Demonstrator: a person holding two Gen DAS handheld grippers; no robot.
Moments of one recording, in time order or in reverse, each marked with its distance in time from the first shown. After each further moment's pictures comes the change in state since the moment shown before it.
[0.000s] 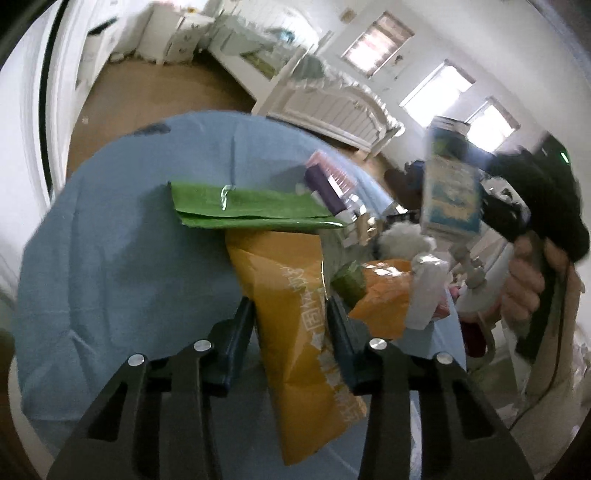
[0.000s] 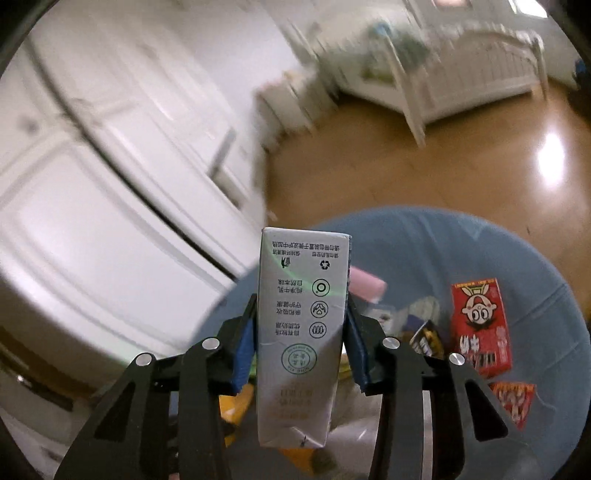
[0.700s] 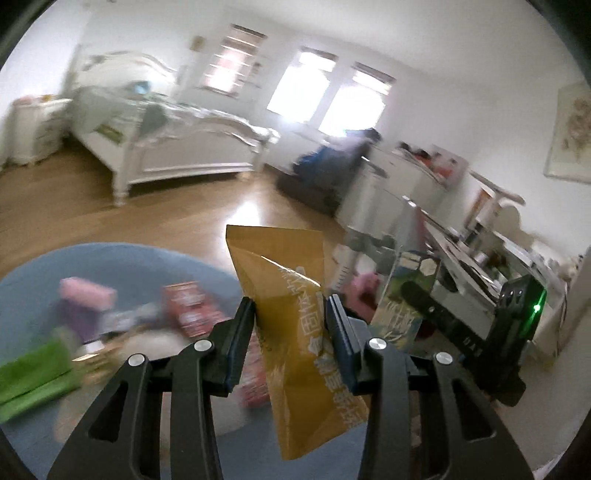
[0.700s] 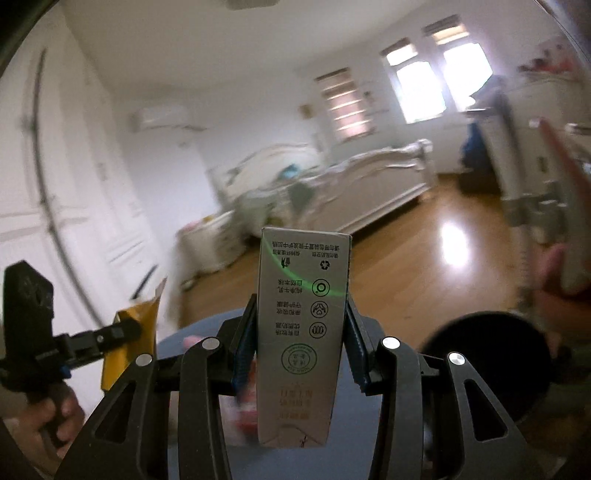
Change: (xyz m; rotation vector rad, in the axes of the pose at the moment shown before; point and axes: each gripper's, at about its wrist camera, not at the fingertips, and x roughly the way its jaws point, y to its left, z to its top) left arm 0.064 -0.247 0.042 0.429 -0.051 -0.320; right arm -0.222 -0.156 -0.119 0.110 -0.563 -0.439
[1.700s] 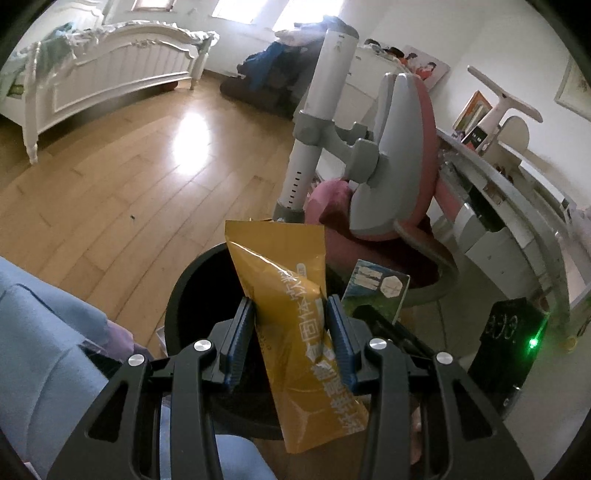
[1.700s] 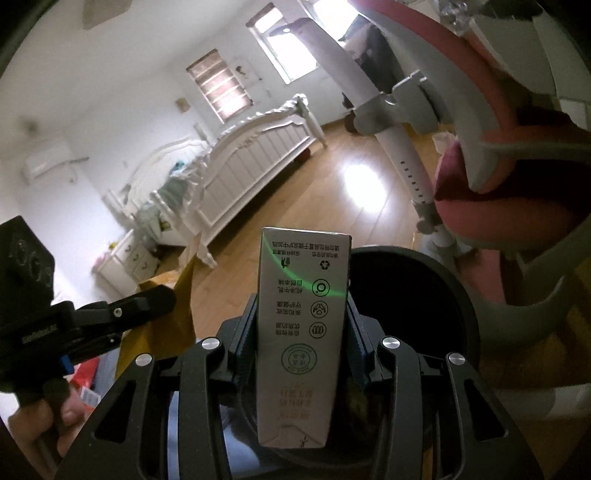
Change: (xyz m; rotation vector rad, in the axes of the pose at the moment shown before) left arm 0.266 -0.081 -0.030 0.092 0.390 -0.122; right arm 0.079 -0.234 -0.072 0.308 0.122 -0.255
